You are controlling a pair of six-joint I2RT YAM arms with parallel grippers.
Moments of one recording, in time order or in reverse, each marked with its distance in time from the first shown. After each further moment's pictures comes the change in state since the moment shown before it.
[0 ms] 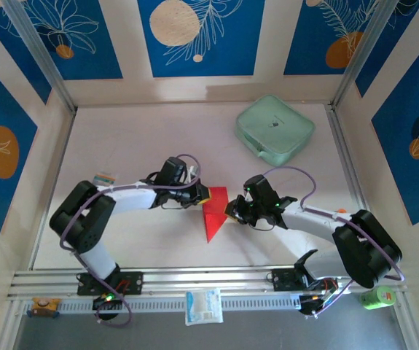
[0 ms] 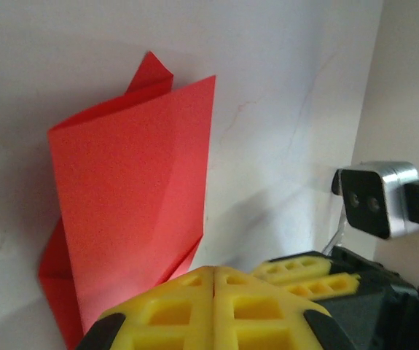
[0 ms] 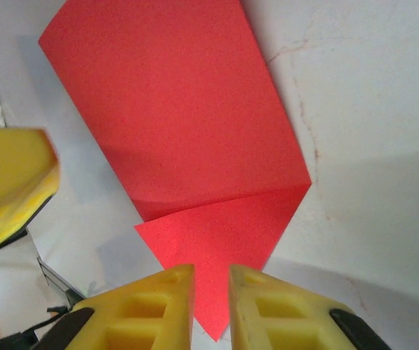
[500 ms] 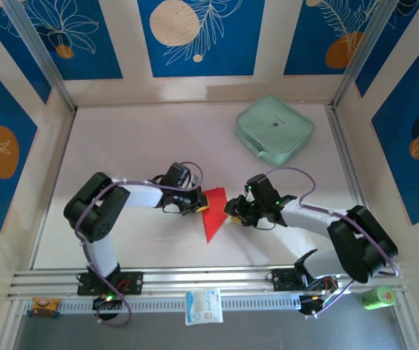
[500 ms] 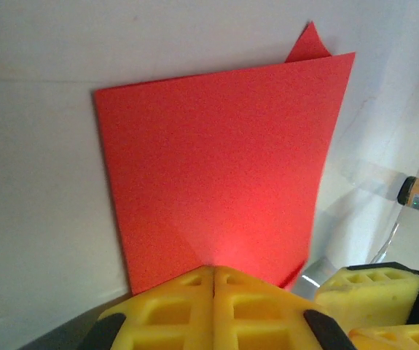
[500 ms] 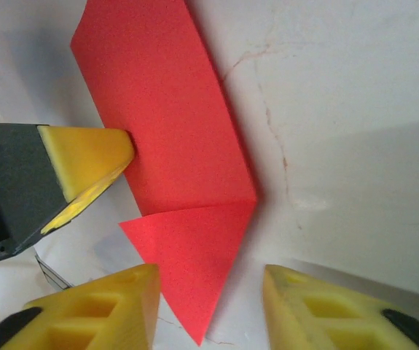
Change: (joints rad) left arm 0.000 0.120 0.001 -0.042 -0.011 0.021; right arm -0.042 0.051 0.000 -0.002 -0.048 -0.018
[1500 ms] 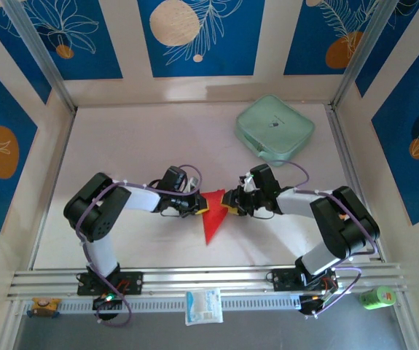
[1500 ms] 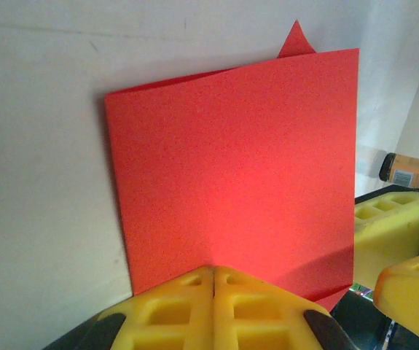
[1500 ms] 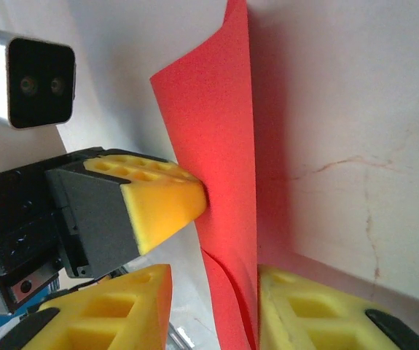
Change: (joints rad) left arm 0.011 0.002 -0.075 0.145 0.075 0.007; right arm -0.124 0.192 0.074 0.166 -0.265 -0.126
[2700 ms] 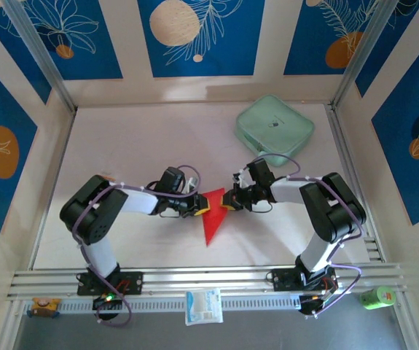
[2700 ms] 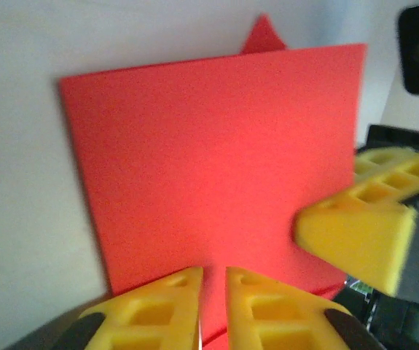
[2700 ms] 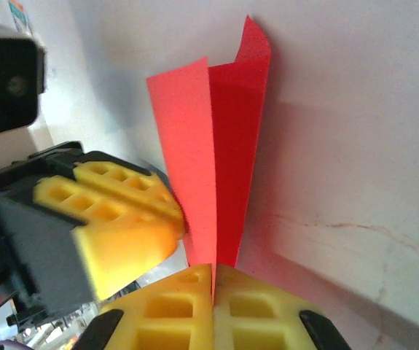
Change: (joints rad) left arm 0.000 -0.053 -0.041 0.052 0.025 -0.022; right arm -0.030 0.135 0.130 -0.134 -0.091 -0.198
